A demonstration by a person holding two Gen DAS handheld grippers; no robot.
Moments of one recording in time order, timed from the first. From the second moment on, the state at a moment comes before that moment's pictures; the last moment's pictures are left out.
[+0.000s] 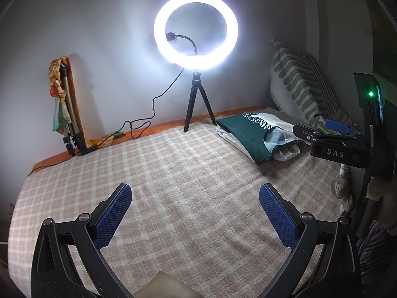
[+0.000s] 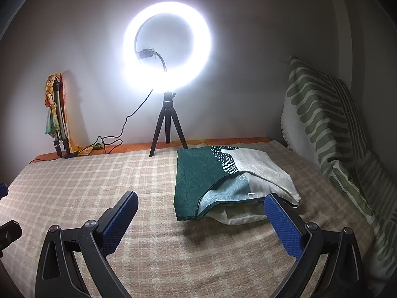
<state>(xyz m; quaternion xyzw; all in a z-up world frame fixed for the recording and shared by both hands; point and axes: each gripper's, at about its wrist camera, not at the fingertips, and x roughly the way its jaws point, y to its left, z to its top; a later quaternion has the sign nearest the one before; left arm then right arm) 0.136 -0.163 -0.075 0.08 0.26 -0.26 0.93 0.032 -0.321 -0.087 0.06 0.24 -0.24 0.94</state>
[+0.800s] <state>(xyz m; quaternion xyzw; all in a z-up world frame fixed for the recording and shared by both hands) 0.135 -0.163 -0.073 0.08 0.26 -0.26 0.93 0.032 -0.321 -0.086 0.06 0.24 -0.24 0.94</state>
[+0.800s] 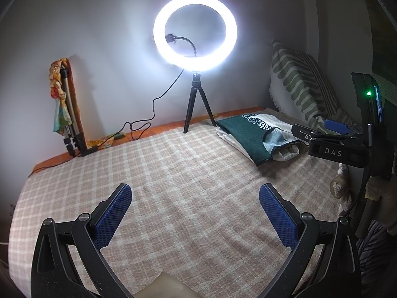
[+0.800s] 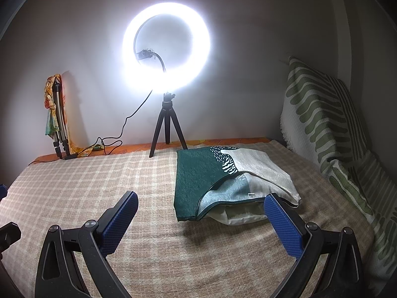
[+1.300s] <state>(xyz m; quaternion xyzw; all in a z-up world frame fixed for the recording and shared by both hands) 0.131 -0.165 -0.073 0.08 0.25 -0.26 0.93 0.032 -0.319 -0.086 0.06 0.24 -0.24 0.94</state>
